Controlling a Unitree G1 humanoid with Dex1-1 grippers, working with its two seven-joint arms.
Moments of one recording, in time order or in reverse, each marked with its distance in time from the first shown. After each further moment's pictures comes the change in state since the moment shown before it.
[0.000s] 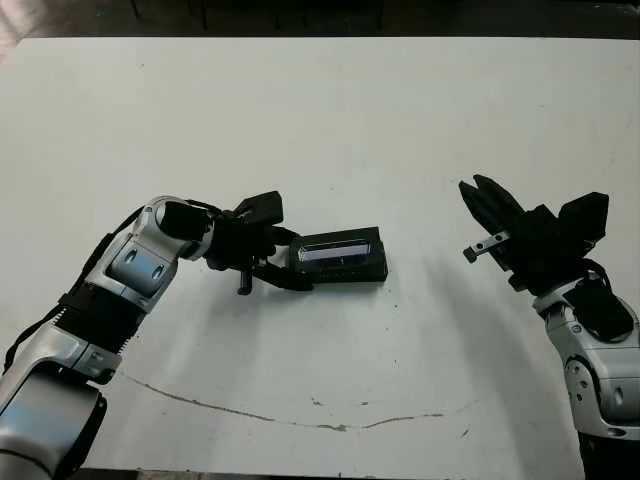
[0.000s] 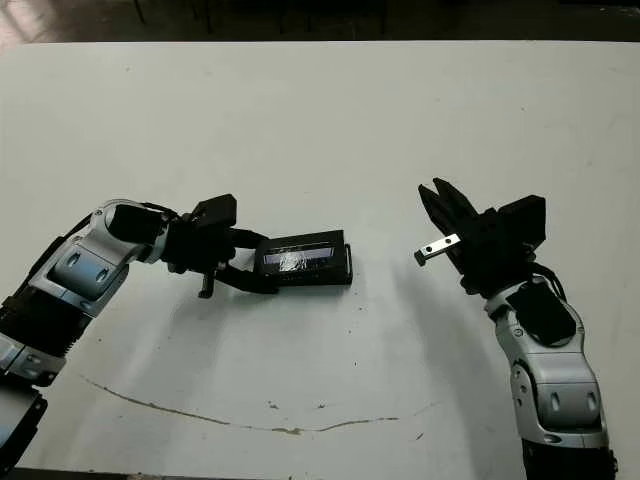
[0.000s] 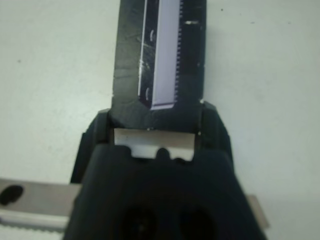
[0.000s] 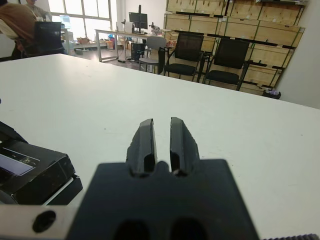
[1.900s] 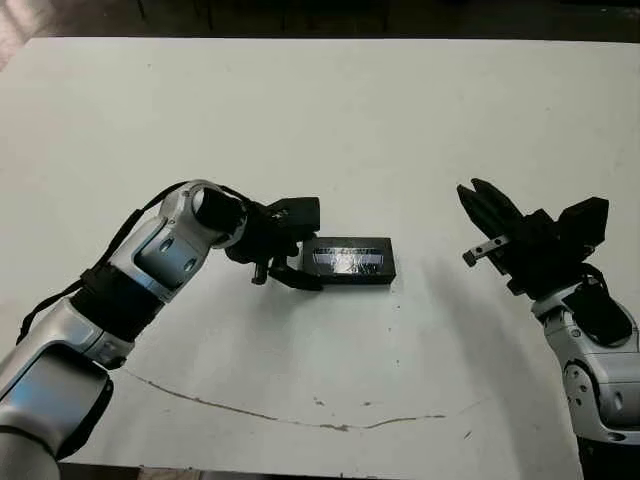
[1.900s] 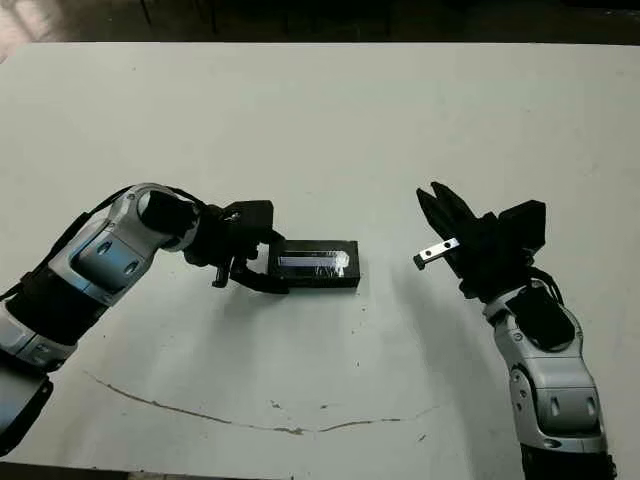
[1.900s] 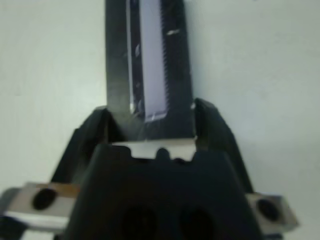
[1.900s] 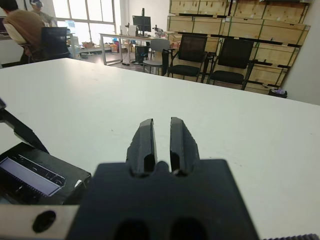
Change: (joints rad) left arm -0.104 0.002 -0.174 -0.128 0.145 0.077 -0.002; right arm 0.017 0.007 -0.001 -0.002 0.030 -0.010 0.007
